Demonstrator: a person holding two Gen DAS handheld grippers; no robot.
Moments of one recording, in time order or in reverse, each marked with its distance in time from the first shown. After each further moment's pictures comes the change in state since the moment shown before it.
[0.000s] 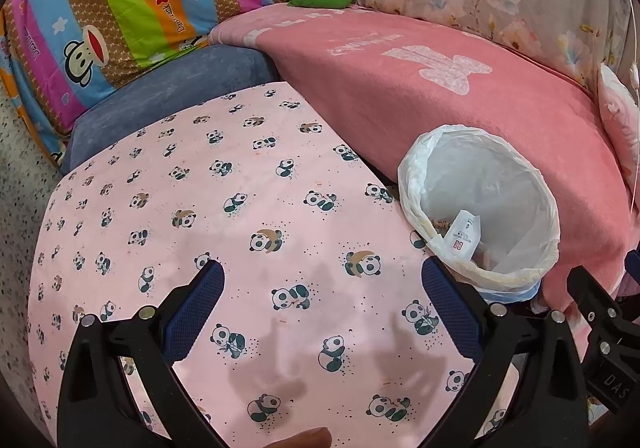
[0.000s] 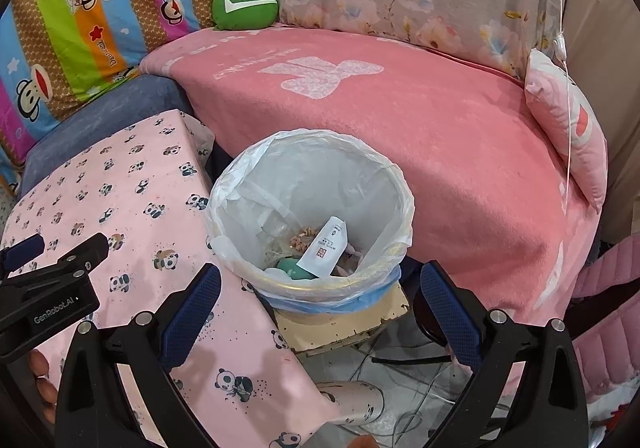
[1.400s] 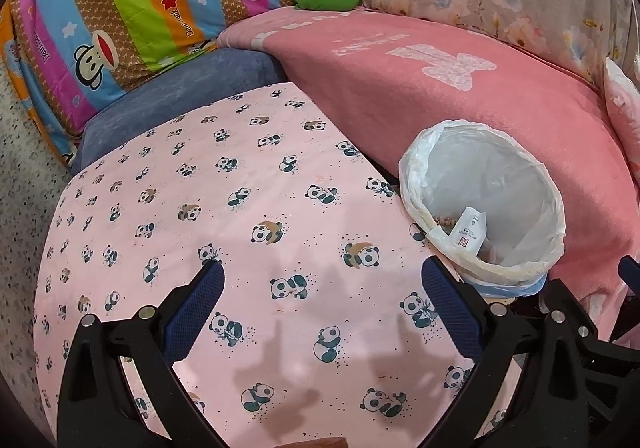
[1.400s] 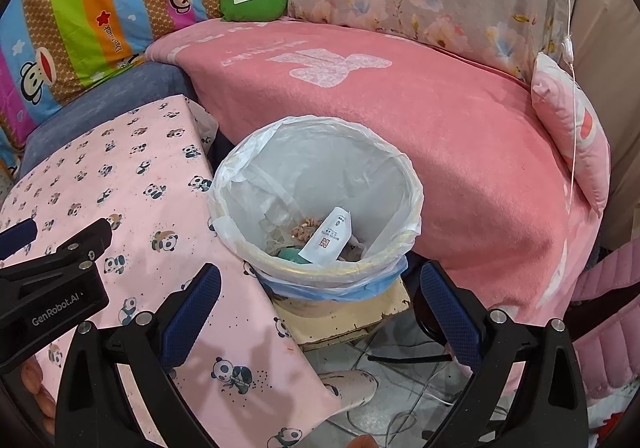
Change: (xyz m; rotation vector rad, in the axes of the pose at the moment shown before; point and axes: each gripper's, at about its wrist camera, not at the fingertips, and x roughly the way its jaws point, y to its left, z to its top) left arm -0.005 -0.014 -0.010 0.008 -0.019 0.055; right arm 0.009 0.005 -0.013 -0.038 0.007 0.003
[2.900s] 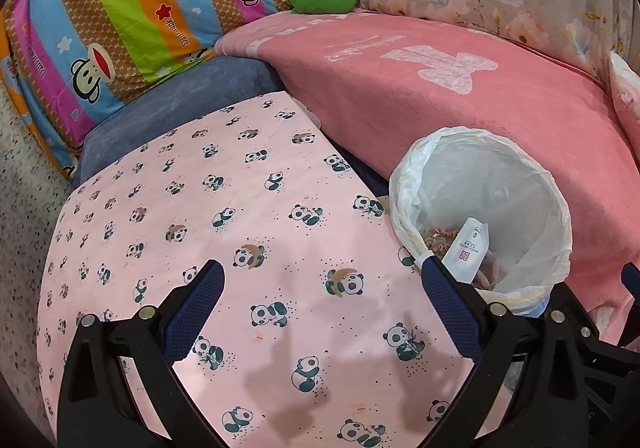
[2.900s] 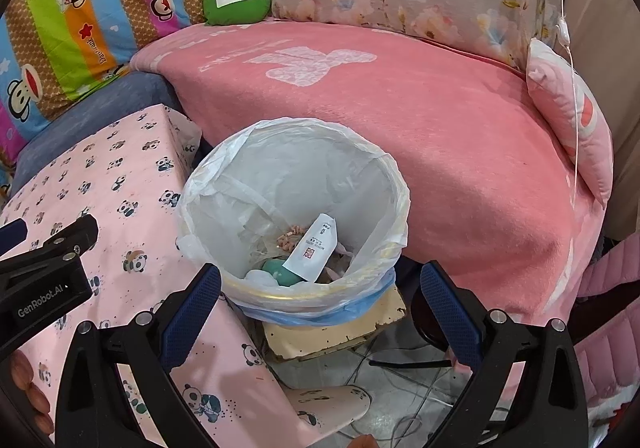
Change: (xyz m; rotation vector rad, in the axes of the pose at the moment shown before) left arm 0.017 -0.024 0.017 0.020 -0.009 0.031; right arm 0.029 -0.023 0.007 0.052 -0.002 -0.006
